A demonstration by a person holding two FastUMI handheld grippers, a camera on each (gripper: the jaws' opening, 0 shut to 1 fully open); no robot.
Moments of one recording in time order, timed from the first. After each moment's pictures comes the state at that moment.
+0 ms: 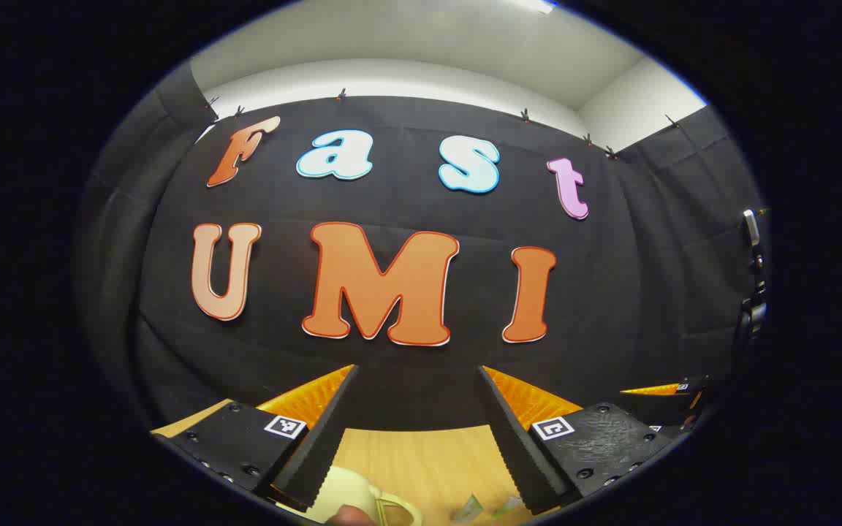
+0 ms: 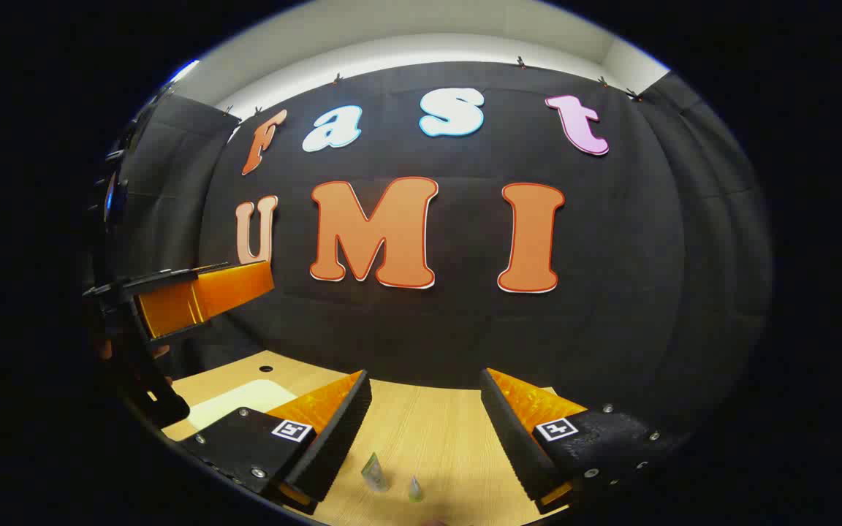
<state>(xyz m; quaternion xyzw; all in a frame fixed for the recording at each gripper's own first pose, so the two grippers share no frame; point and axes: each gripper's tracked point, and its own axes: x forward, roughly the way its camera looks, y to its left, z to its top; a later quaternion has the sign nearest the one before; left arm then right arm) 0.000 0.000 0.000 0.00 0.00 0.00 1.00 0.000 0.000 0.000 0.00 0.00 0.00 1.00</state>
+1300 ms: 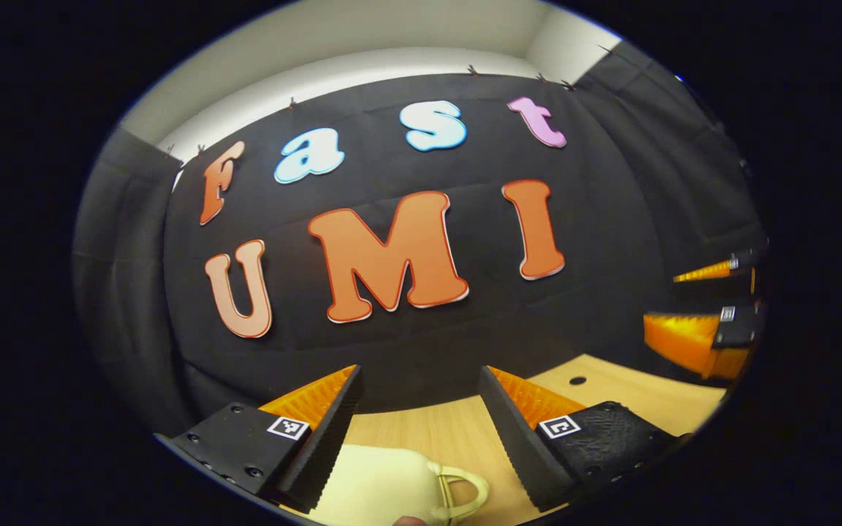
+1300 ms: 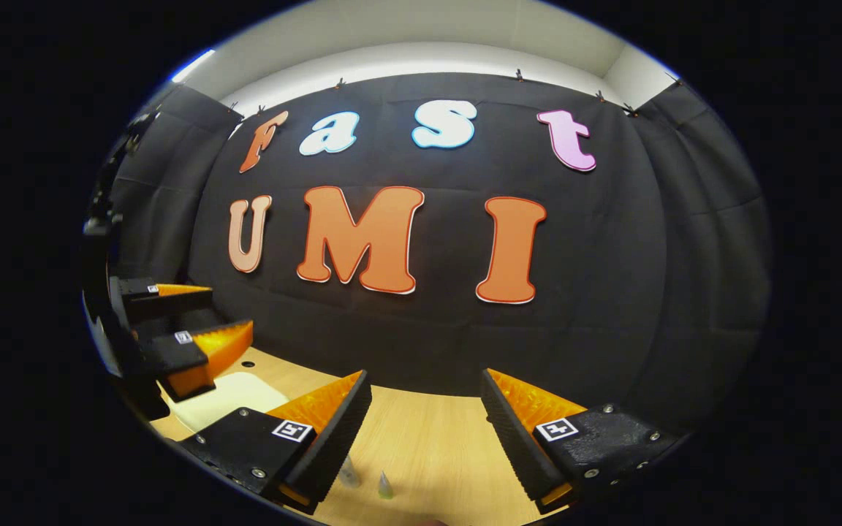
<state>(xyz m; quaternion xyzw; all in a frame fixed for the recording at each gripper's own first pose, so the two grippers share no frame) -0.022 0.006 -0.083 0.20 0.09 0.04 0.97 -0.021 -0.038 -0.004 -0.03 -0.02 -0.03 1.00</state>
